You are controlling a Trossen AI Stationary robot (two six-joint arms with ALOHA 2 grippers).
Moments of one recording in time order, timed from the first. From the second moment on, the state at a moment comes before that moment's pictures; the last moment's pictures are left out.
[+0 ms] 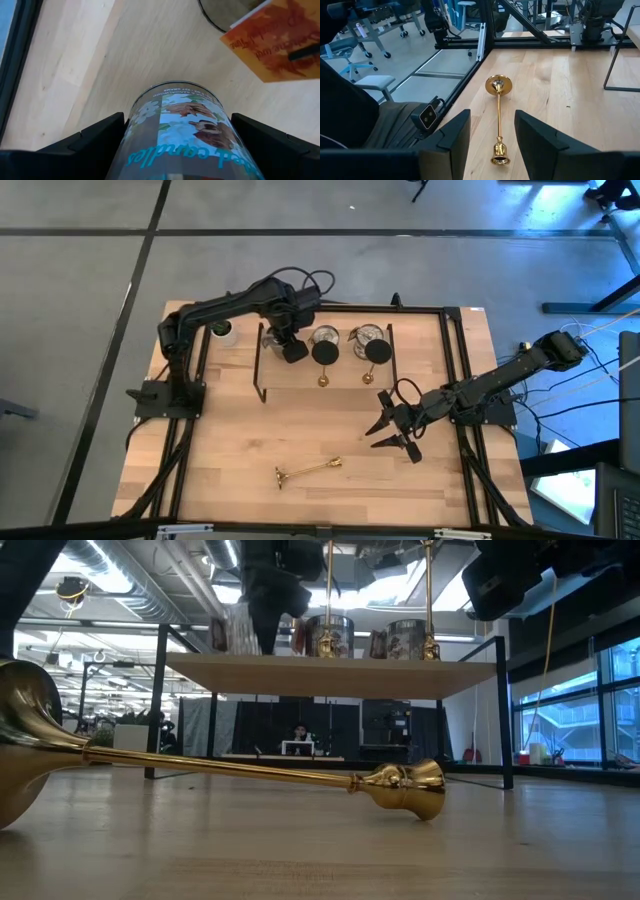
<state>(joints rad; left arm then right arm) 0.39 1.86 1.86 -1.44 -0.01 -0.12 0.43 1.13 0.49 0.37 -0.03 0.19</state>
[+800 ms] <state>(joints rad) 0.39 1.88 1.86 -1.45 -0.03 -0.10 0.43 1.13 0.49 0.36 -0.03 0.20</state>
